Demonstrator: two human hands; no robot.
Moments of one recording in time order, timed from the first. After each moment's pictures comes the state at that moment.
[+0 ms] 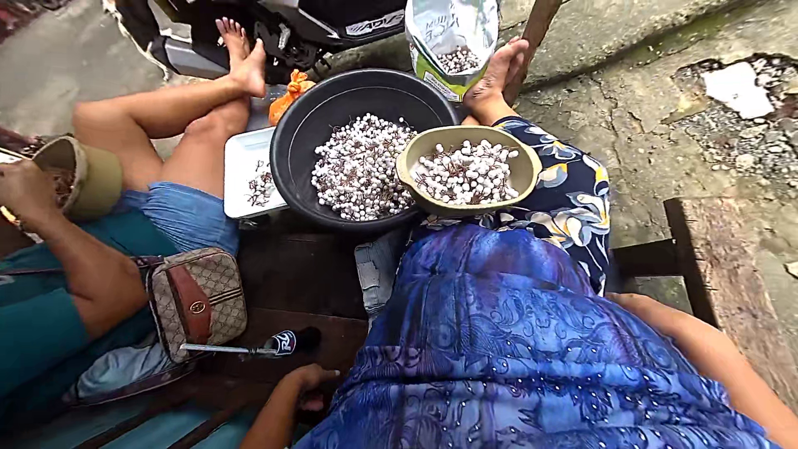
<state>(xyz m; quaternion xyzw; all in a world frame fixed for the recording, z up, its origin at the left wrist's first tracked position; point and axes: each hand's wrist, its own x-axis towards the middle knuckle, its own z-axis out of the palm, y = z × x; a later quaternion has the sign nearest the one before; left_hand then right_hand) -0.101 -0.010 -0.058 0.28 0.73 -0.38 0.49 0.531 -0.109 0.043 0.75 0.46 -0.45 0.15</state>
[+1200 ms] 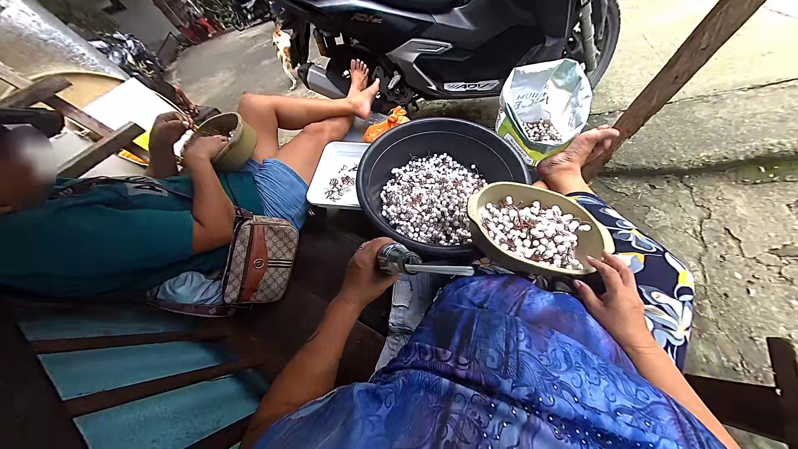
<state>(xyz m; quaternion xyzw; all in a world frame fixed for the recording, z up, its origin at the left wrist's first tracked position) 0.031 0.099 0.074 0.78 0.52 0.32 0.13 0.502 0.050 -0.028 0.63 0.67 -0.07 -0.38</state>
